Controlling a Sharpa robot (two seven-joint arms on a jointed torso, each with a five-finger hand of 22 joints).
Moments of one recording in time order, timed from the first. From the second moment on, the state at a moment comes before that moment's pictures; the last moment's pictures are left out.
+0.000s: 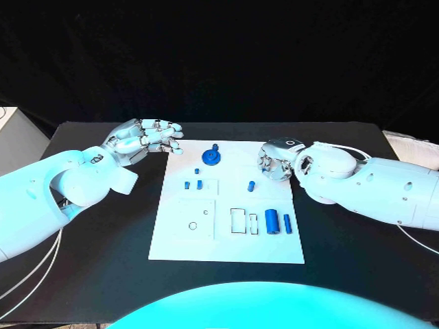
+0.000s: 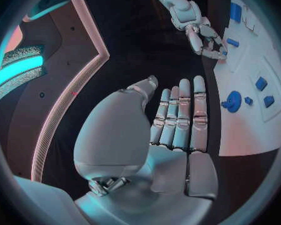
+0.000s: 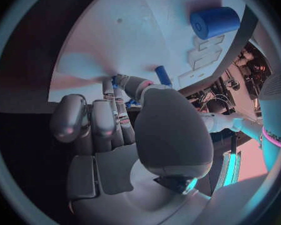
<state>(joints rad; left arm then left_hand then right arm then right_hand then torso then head) 0.89 -0.89 0.31 1.44 -0.24 0.12 0.21 1.43 -0.18 0.39 0.17 0.07 0.89 0.19 0.28 0.29 0.95 0.14 0.36 0.06 0.97 0.09 0.60 0.34 0.17 1.00 0.19 0.40 0.21 1.10 -0.77 -0.09 1.40 -1.69 -0.23 -0.19 1.36 -0.21 0.64 0.03 0.16 1.05 0.13 0.28 0.28 1.27 0.07 0.08 0.09 1.47 -0.02 1.16 1.09 0.11 1.44 0.07 1.16 1.09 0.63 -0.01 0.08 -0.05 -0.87</state>
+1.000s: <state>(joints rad) 0.89 -0.88 0.31 1.43 -0.27 0.12 0.20 1.44 -0.18 0.39 0.17 0.07 0.88 0.20 0.27 0.29 0.95 0.15 0.35 0.06 0.97 0.09 0.59 0.35 0.17 1.01 0.19 0.39 0.21 1.09 -0.83 -0.09 1.50 -1.68 -0.38 -0.22 1.36 -0.19 0.65 0.01 0.19 1.06 0.13 0.29 0.31 1.28 0.07 0.07 0.10 1.47 -0.03 1.18 1.09 0.10 1.45 0.07 1.23 1.18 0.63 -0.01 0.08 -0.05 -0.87</state>
